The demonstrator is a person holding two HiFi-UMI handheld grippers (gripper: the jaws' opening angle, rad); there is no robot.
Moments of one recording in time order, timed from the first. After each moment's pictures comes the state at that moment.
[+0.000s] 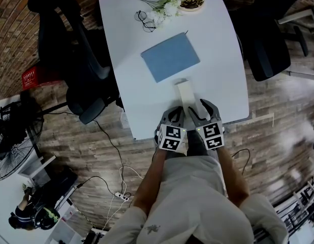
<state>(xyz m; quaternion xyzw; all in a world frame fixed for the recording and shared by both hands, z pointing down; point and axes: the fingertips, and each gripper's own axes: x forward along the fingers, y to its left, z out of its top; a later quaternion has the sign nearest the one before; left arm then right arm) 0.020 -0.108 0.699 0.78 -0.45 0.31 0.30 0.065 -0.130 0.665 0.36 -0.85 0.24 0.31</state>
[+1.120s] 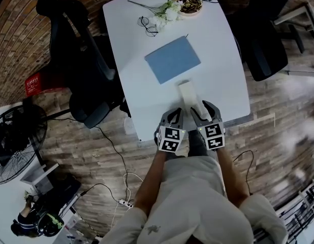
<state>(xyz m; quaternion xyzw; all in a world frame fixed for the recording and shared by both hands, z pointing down) -0.003 -0.104 0.680 0.79 -0.45 0.29 0.28 0.058 -0.124 0.654 0.40 -0.83 0.24 0.29</state>
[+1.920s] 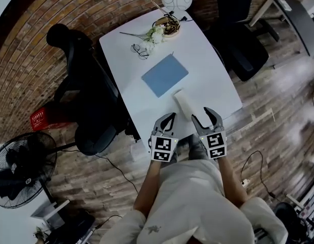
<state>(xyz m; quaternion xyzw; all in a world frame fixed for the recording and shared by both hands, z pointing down) -0.026 -0.109 0.565 0.87 -0.41 0.21 0.17 0.061 -0.099 0.550 0.51 -0.81 0.18 0.22</state>
